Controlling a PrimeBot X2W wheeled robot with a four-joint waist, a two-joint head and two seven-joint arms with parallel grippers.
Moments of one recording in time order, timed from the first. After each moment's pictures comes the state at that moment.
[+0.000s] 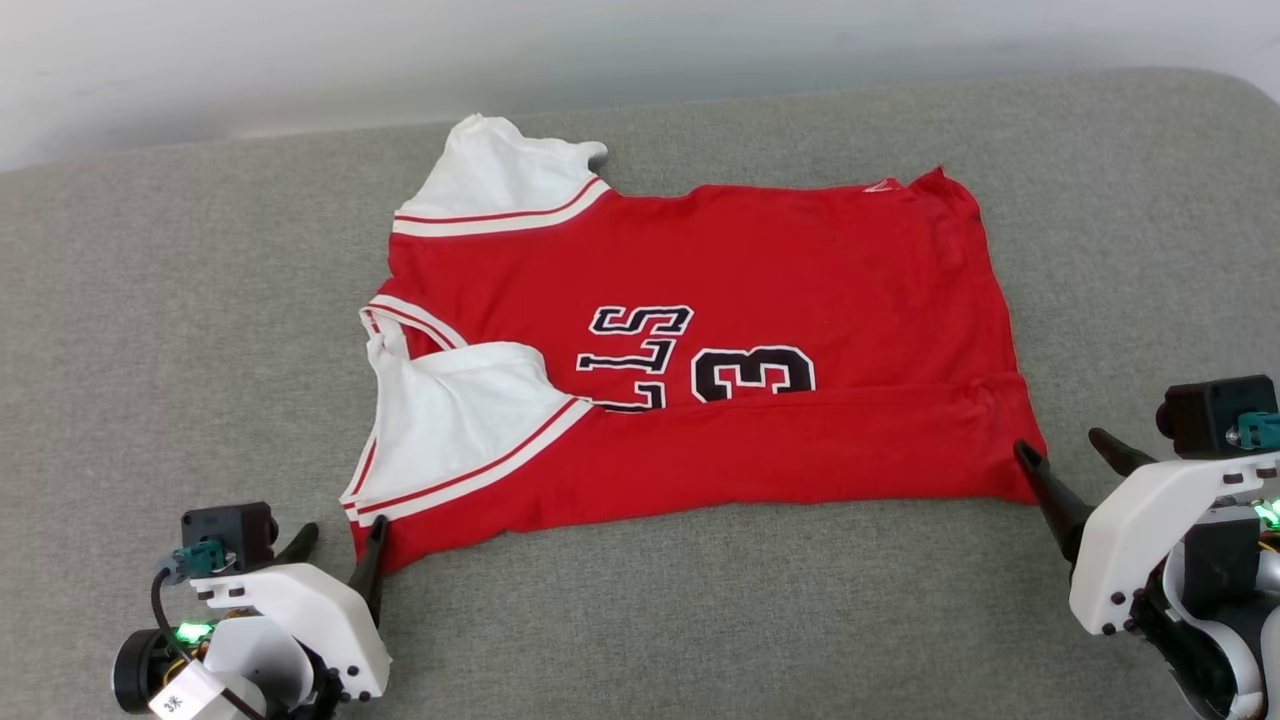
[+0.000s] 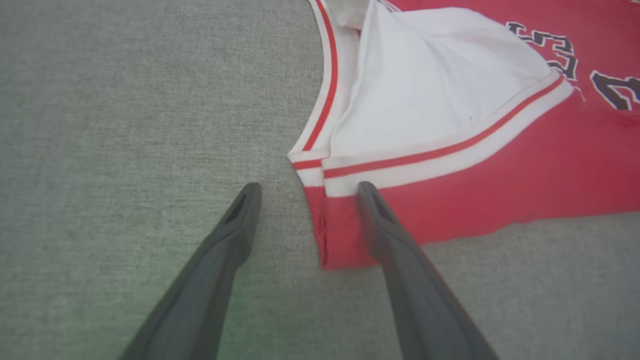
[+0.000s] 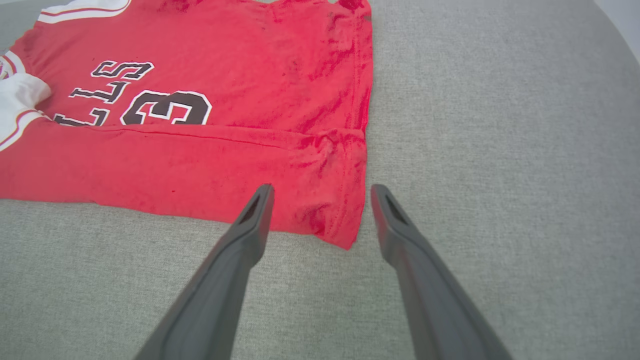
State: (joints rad) left arm -0.19 0.55 -0.51 0.20 -0.86 0.28 0.01; right arm -0.14 -0.20 -0.04 -0.10 0.27 0.13 0.64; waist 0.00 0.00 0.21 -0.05
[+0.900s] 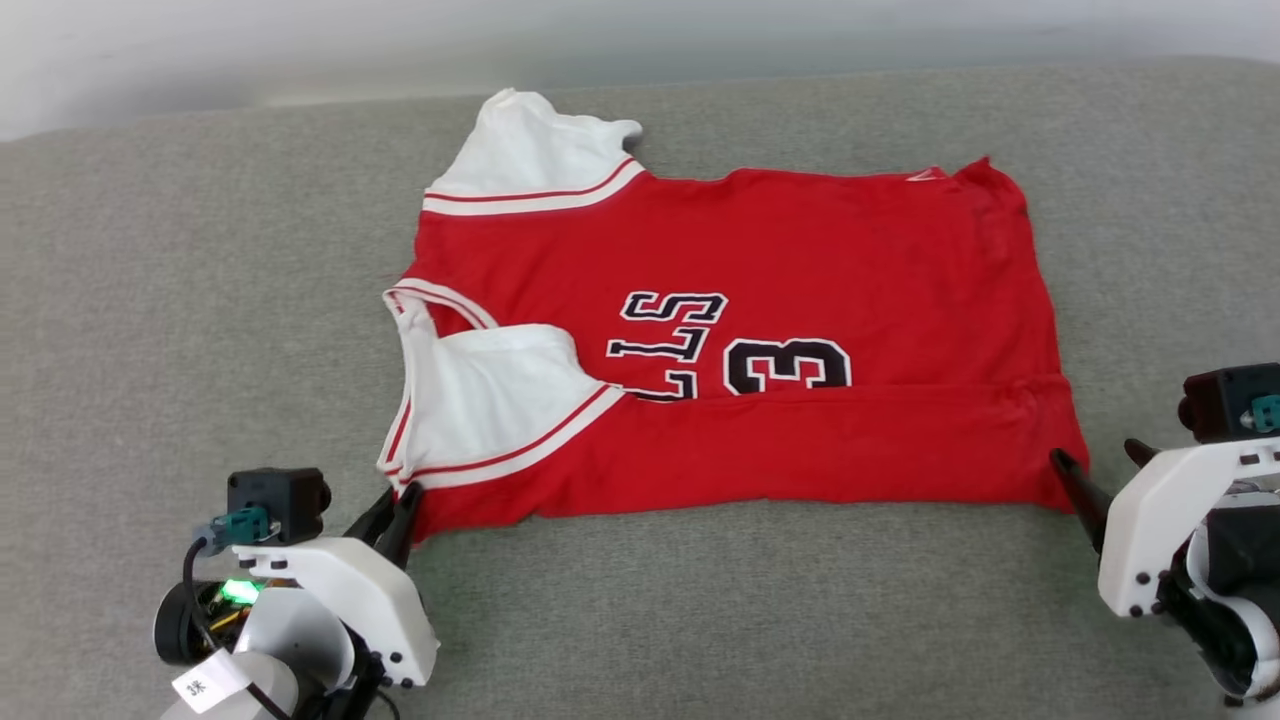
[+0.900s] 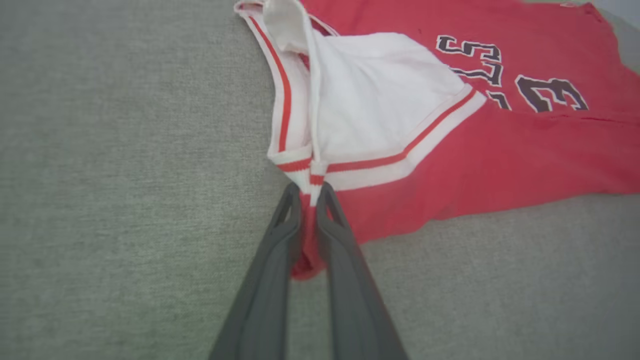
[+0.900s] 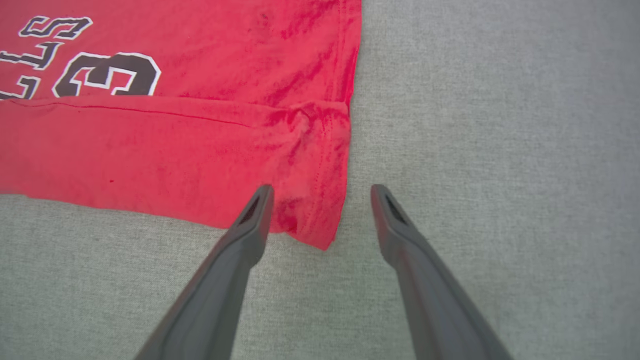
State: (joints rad) left arm -0.21 0.58 -0.56 0.02 -0.84 0.30 0.10; right arm -0.18 -0.23 -0.06 -0.02 0.25 0.13 0.68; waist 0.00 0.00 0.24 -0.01
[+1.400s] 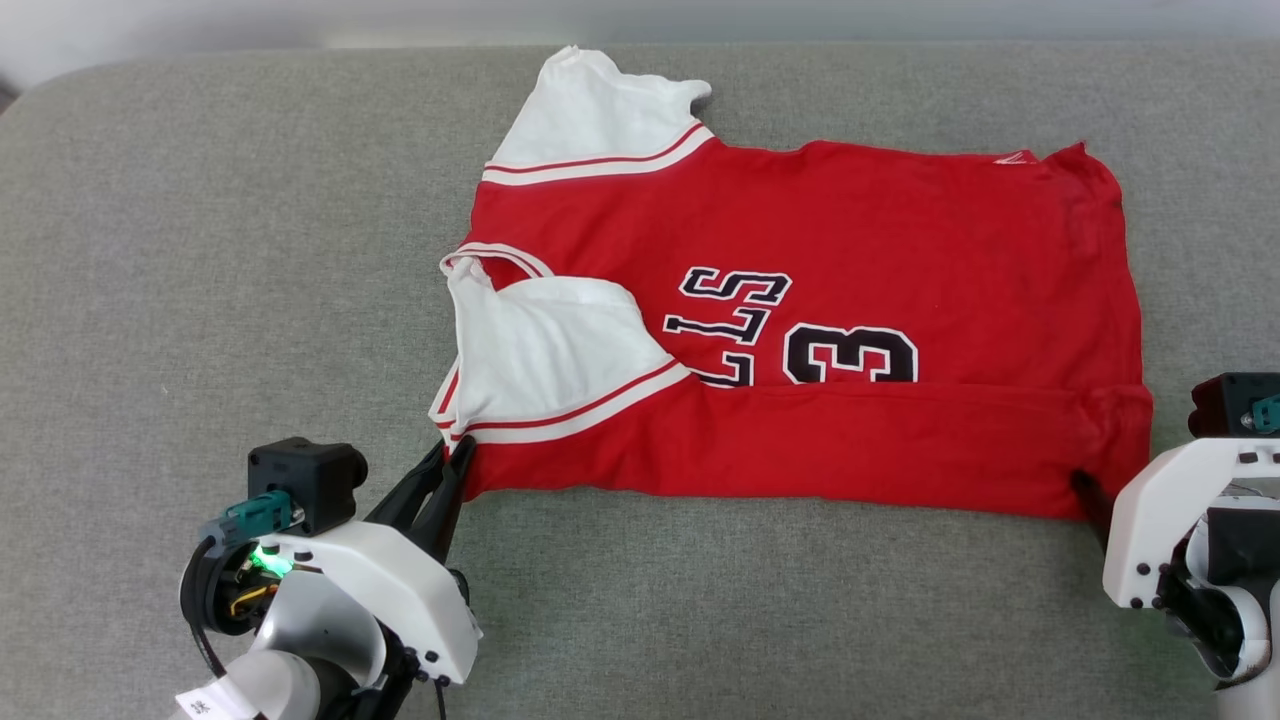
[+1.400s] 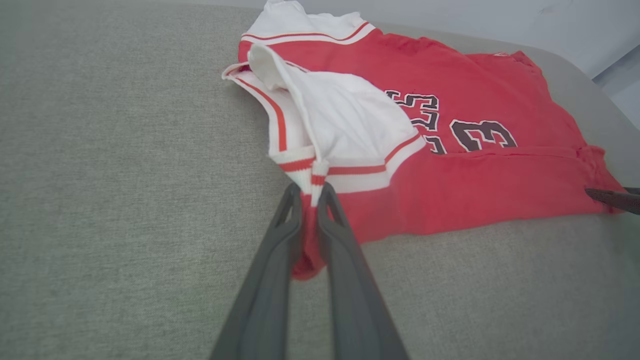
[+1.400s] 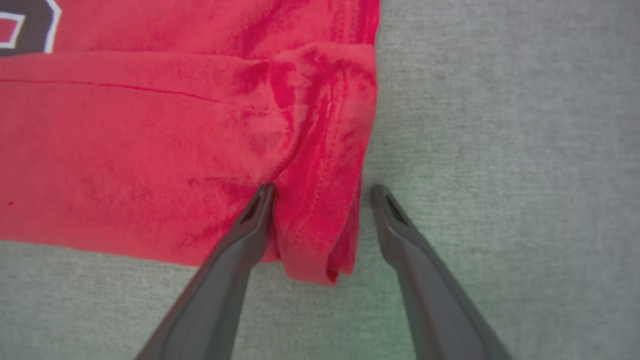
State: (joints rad) left arm -0.22 0.60 -0.58 -0.24 -0.79 0.35 0.13; right arm -0.23 -0.16 -0.16 0.14 0.15 0.13 0.74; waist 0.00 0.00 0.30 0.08
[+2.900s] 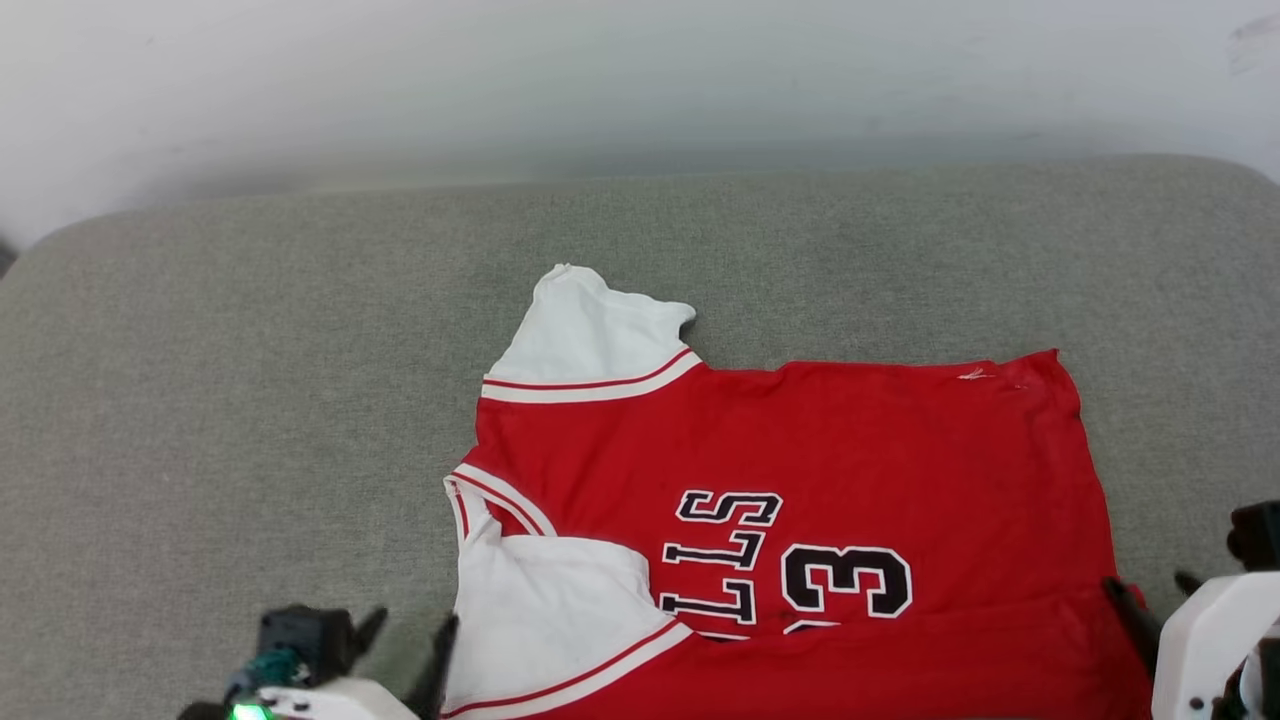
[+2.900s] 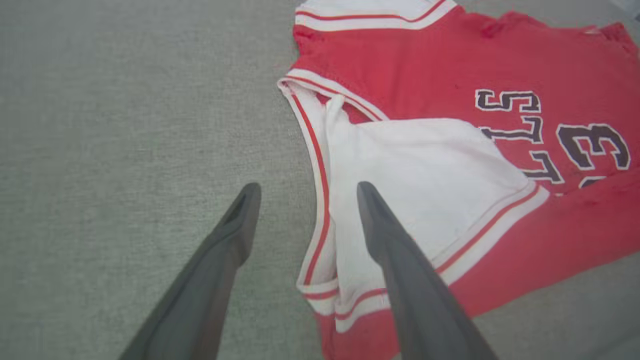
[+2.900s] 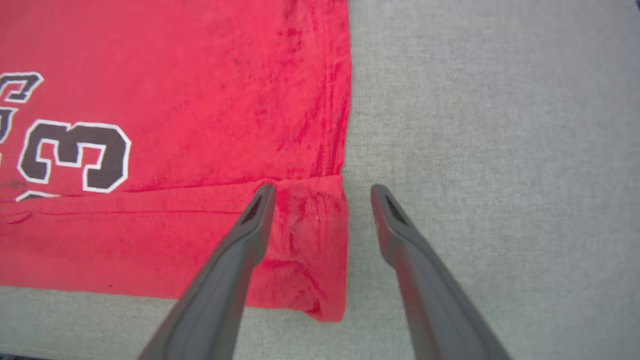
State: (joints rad) left arm -0.02 0.64 -0.66 -0.05 -0.78 0.33 0.04; right arm 0.04 -0.28 -0.13 -0.01 0.29 0.13 0.67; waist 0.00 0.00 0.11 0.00
